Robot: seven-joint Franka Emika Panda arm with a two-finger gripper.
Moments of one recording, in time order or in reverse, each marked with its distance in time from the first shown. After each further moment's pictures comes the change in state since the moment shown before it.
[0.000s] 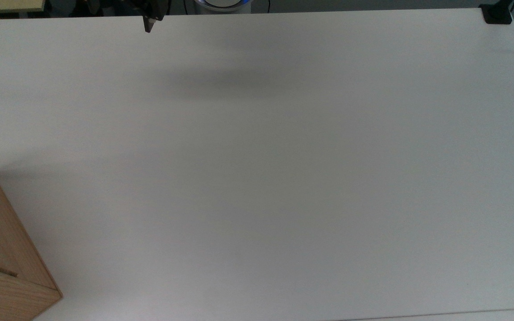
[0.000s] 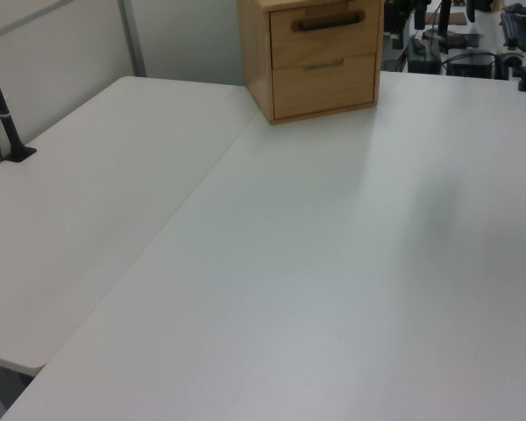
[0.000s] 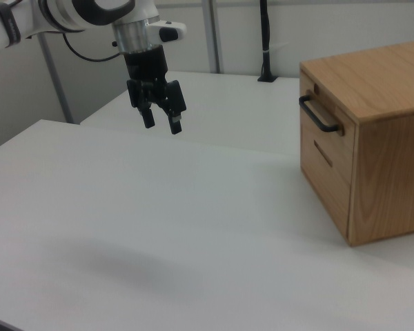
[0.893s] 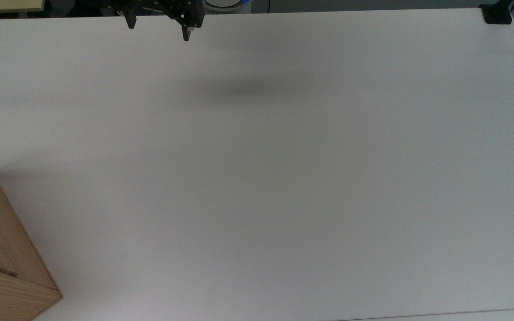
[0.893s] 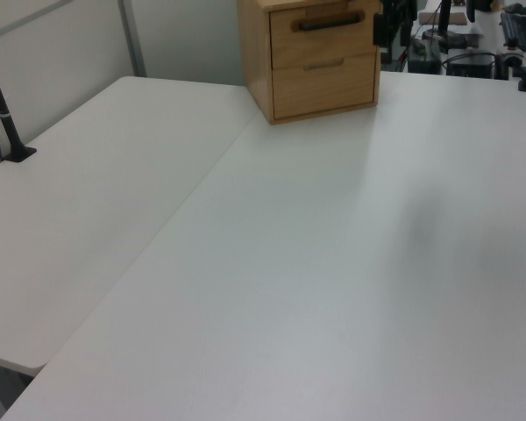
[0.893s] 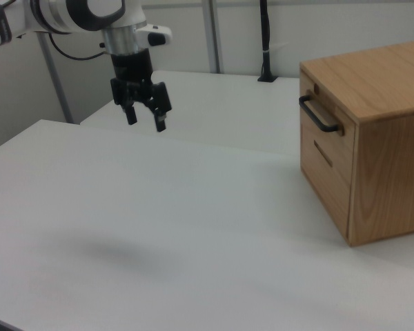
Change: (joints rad) arm 0.048 0.011 0.013 -0.013 0.089 0.036 -0.042
